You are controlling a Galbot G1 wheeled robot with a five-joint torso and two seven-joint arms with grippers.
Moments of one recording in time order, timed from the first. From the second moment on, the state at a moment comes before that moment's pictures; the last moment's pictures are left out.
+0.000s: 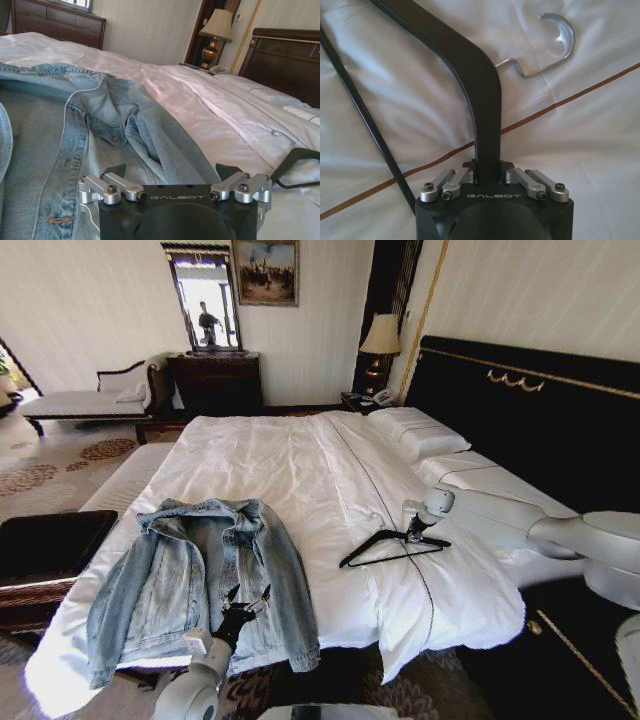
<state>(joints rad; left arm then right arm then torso) 1.72 -1.18 -0.40 -2.16 -0.51 0.13 -0.12 0.34 0.81 -1.37 0.93 0.40 -0.41 -0.81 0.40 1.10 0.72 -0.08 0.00</state>
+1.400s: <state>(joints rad) 1.78 -1.17 -0.43 -2.25 -0.50 0.15 -0.14 -0.10 0.48 -0.55 1.59 0.47 -0.36 -0.27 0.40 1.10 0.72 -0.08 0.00</state>
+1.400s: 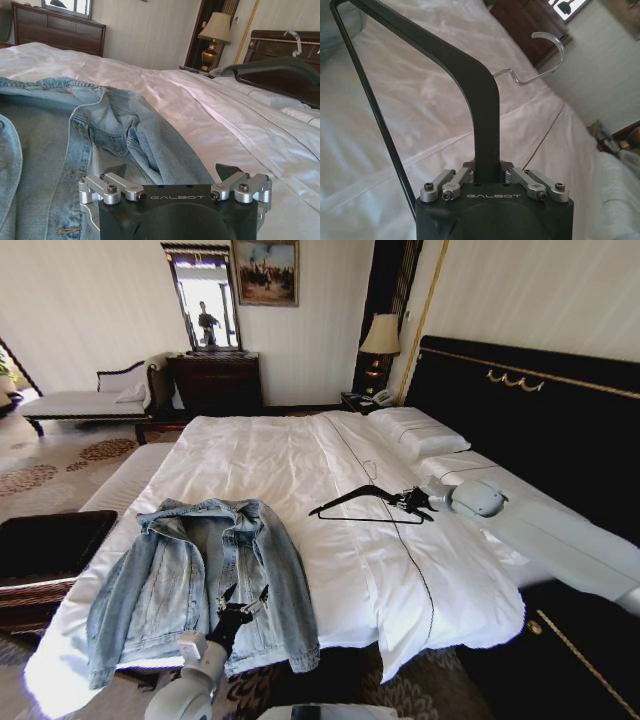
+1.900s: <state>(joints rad) 1.77 -1.17 -0.48 -2.26 -0.53 0.16 -0.16 -0.41 0.56 -0.34 1.69 0.23 -0.33 -0.16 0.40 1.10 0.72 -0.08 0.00</state>
